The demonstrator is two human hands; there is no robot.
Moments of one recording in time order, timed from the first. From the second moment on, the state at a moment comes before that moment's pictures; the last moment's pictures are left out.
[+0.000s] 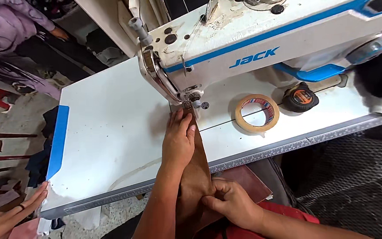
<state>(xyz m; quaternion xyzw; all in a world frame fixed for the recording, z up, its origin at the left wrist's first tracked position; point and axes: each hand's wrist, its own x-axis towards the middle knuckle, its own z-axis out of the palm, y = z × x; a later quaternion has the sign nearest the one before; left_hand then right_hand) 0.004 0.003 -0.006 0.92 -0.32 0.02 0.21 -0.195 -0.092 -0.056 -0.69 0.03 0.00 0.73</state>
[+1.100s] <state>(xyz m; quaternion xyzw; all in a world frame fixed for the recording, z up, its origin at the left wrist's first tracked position) 0.004 0.001 -0.006 0.93 -0.31 0.03 0.21 -0.204 -0.106 -0.060 -0.63 0.08 0.05 0.77</state>
